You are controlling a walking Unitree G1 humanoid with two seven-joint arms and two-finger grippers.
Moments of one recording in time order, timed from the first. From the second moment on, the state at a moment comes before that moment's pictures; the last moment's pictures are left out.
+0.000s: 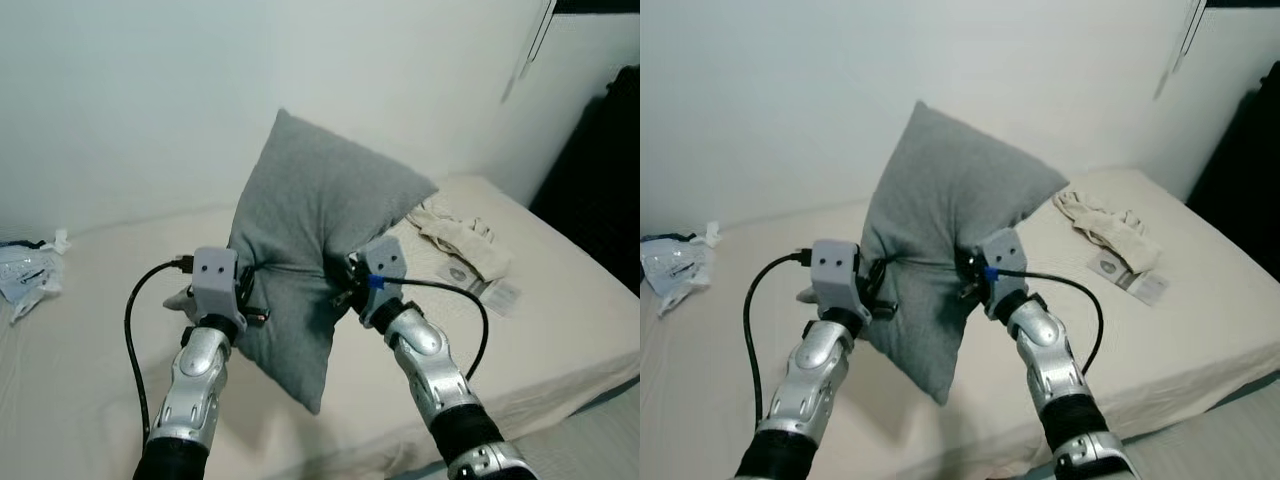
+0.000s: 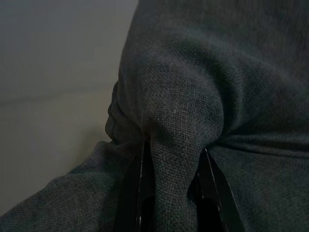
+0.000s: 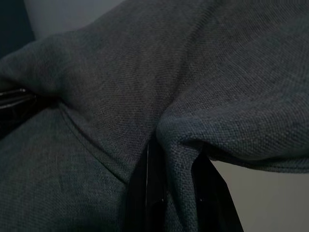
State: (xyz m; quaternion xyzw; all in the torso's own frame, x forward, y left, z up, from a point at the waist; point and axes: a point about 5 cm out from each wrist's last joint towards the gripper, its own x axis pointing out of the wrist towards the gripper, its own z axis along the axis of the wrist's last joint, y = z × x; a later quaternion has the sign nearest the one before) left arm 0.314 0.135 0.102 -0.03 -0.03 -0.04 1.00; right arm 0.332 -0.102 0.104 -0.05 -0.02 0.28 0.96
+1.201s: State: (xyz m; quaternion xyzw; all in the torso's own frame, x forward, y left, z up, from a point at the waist) left arm 0.291 0.136 0.042 0.03 0.08 -0.08 0.99; right arm 0.311 -0.110 0.041 -0.07 0.09 0.24 0.96
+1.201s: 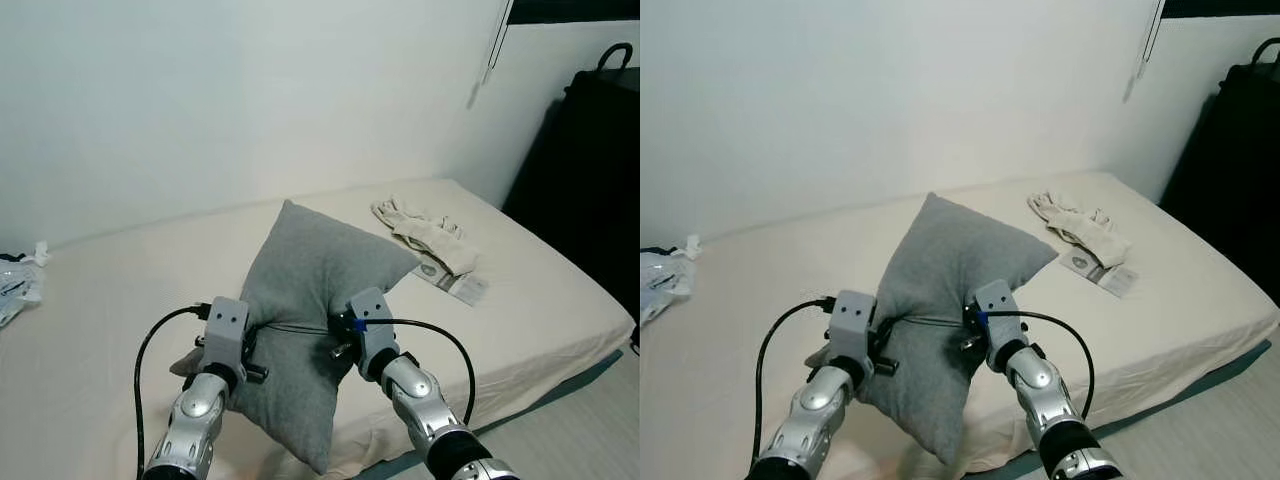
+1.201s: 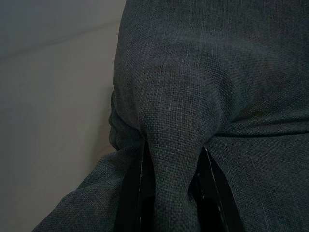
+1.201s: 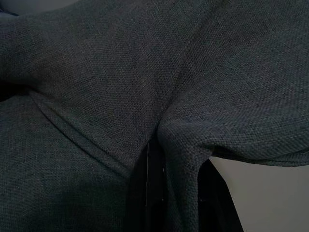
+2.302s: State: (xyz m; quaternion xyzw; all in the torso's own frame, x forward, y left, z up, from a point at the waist) left arm 0.290 0.137 0.044 0.02 0.06 -0.07 1.00; right arm 0.315 -0.108 0.046 -0.08 0.08 0.24 0.96
